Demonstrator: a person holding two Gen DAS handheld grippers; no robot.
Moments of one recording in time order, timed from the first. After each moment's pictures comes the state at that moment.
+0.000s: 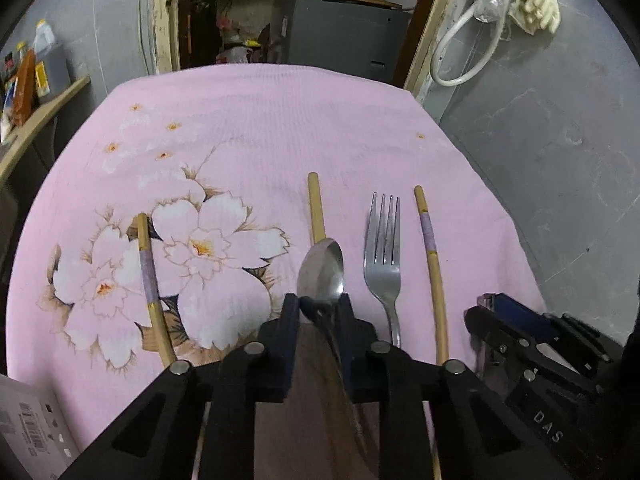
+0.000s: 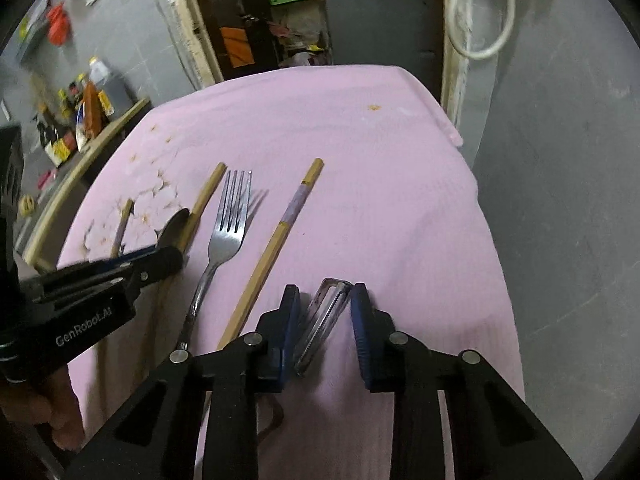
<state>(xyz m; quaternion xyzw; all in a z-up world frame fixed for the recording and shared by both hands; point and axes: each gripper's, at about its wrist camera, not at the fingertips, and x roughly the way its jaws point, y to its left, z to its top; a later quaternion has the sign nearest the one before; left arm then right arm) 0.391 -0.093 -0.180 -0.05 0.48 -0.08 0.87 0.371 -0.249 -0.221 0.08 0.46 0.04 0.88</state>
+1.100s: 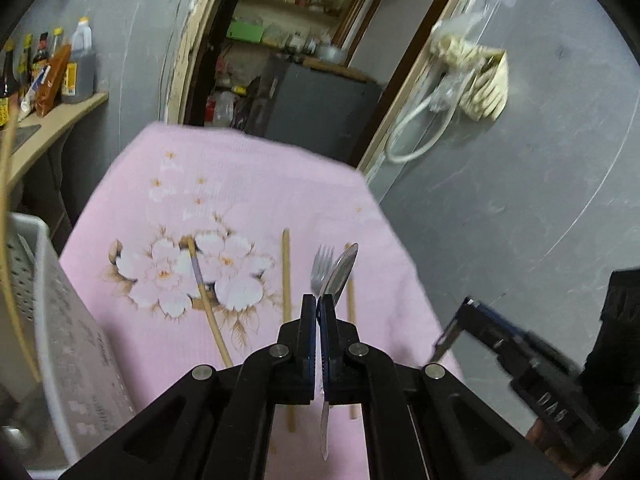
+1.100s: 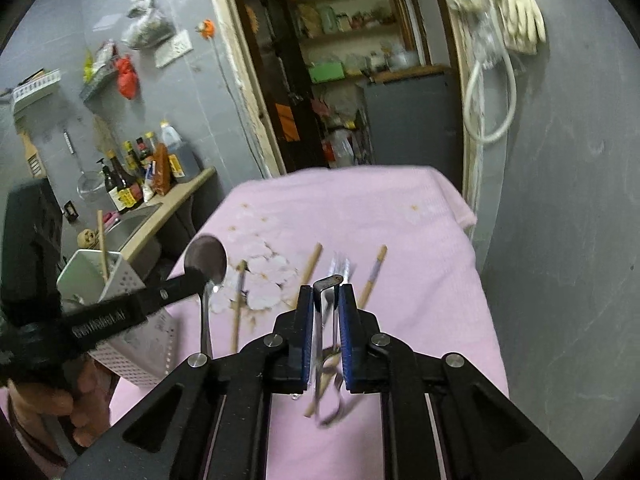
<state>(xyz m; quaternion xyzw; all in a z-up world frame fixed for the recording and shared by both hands) 0.296 -0.038 -0.080 -0.15 0.37 -0.14 0.91 0.272 -0.236 -0.103 0.09 0.32 0.10 0.94</state>
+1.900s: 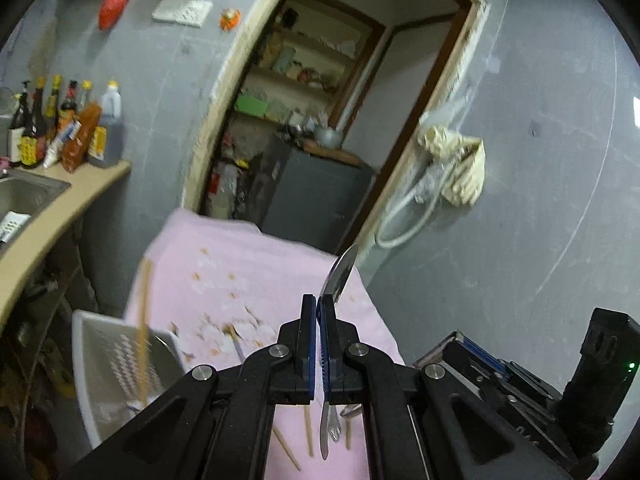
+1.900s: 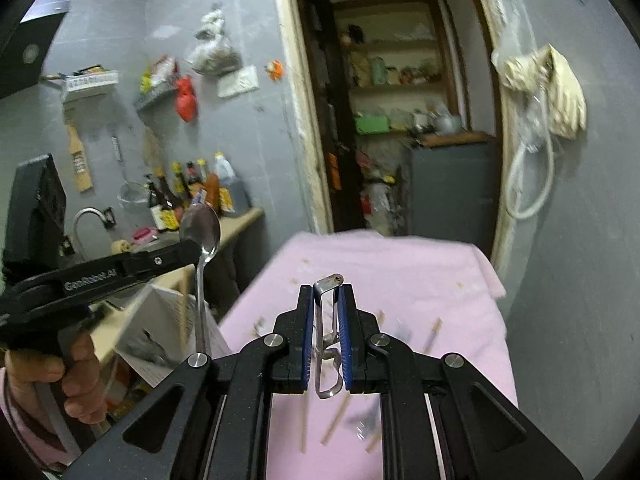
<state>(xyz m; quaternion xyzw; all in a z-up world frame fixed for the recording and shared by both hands) 0.255 0.040 0.003 -0.18 0.25 -0.13 0.94 0.240 -0.172 -0.010 0.05 0.22 0.16 0.96</state>
